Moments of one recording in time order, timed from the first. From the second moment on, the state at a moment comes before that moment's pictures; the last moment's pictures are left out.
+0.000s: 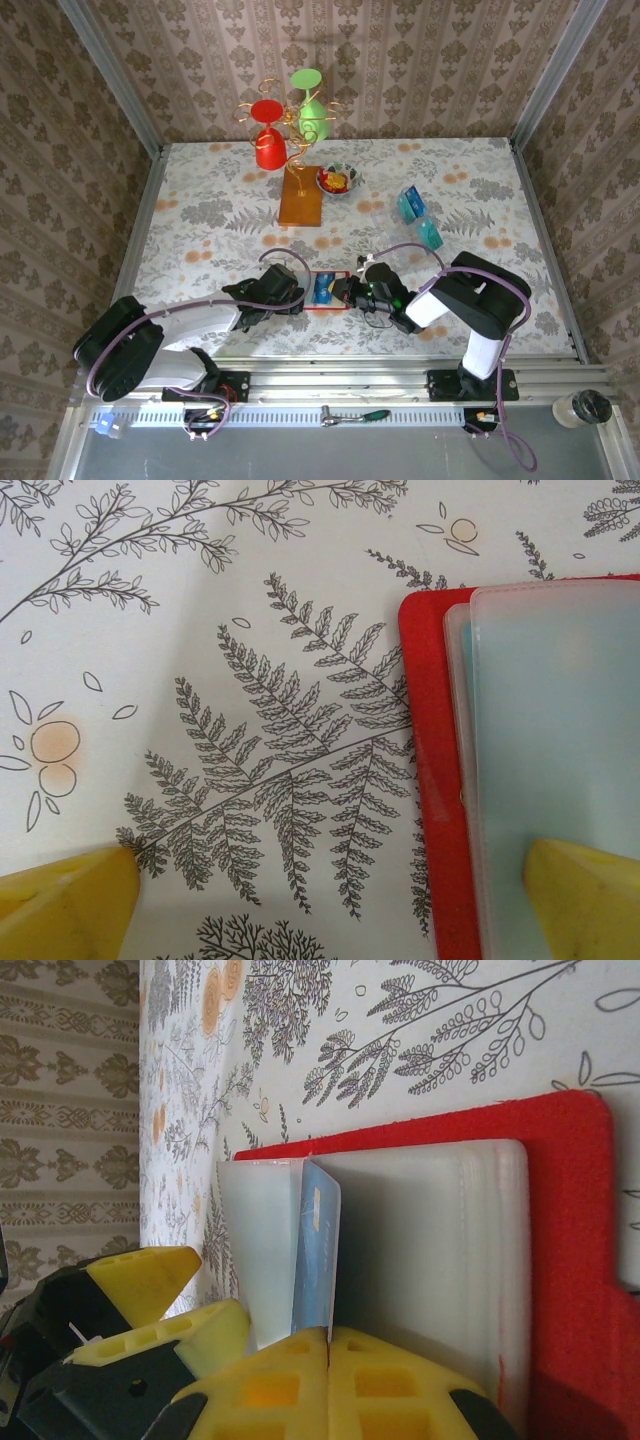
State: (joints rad) left arm -0.87 1.29 0.47 -0.24 -0.31 -0.62; right arm 0.77 1.78 0.41 0.89 -0.19 1.17
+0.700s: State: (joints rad) left arm -0.87 1.29 0.47 -0.24 -0.31 -0.62; right arm 0.78 1.78 0.41 0.90 -0.22 1.18
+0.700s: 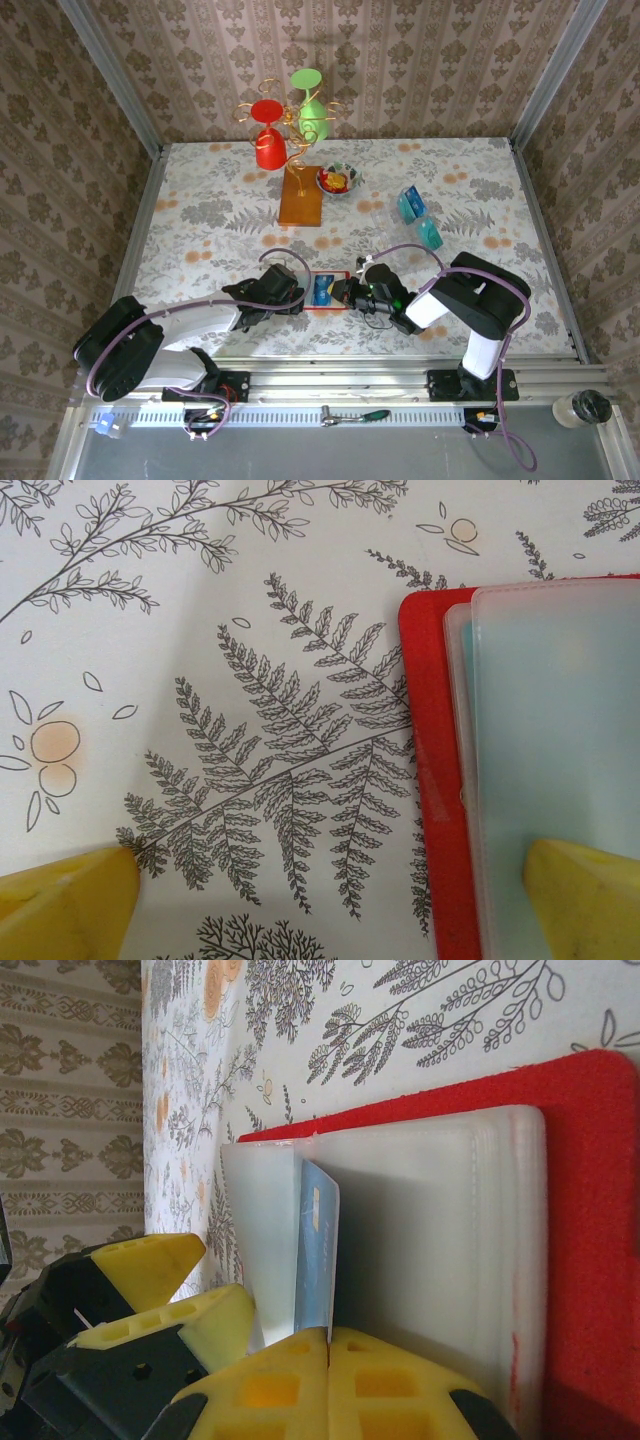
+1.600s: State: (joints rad) left arm -0.87 1.29 0.47 -0.24 -0.31 -0.62; right arm 0.78 1.80 0.49 0.81 -0.28 1.16
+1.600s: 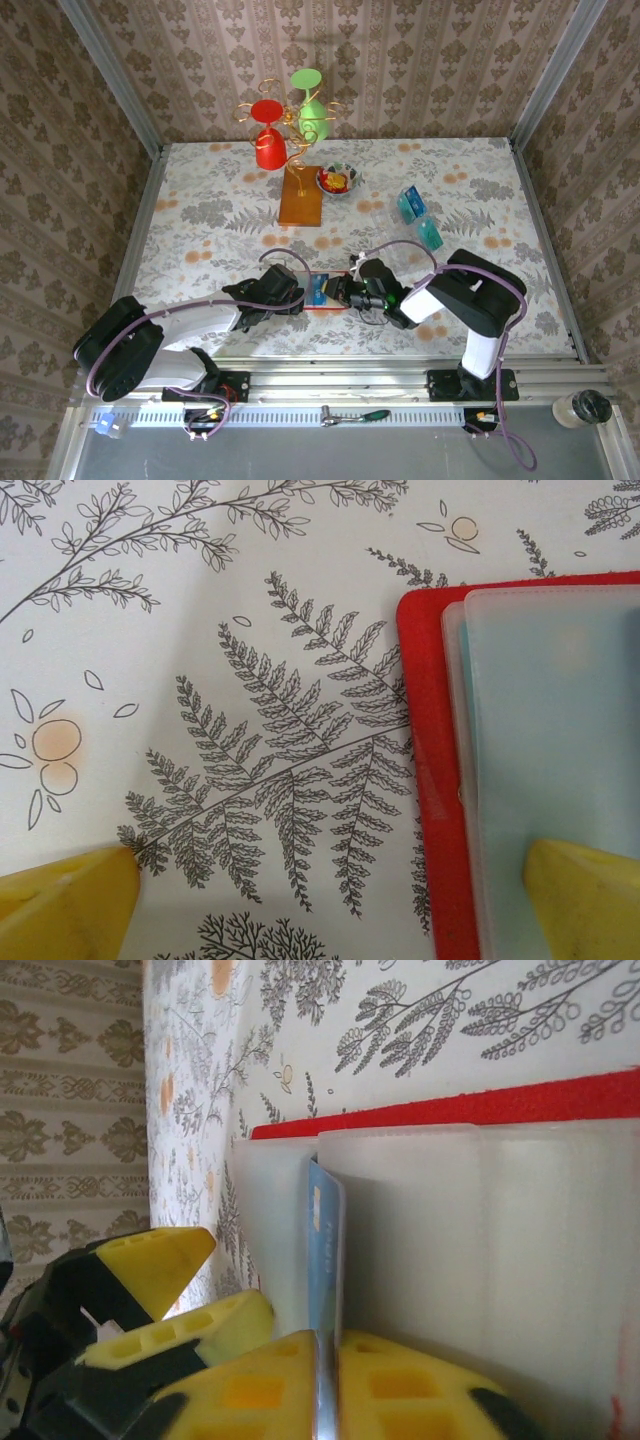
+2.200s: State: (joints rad) left arm -0.87 1.27 0.47 -0.26 -0.32 -0.62; right arm 0.73 1.63 0.79 0.09 -0.28 0.85
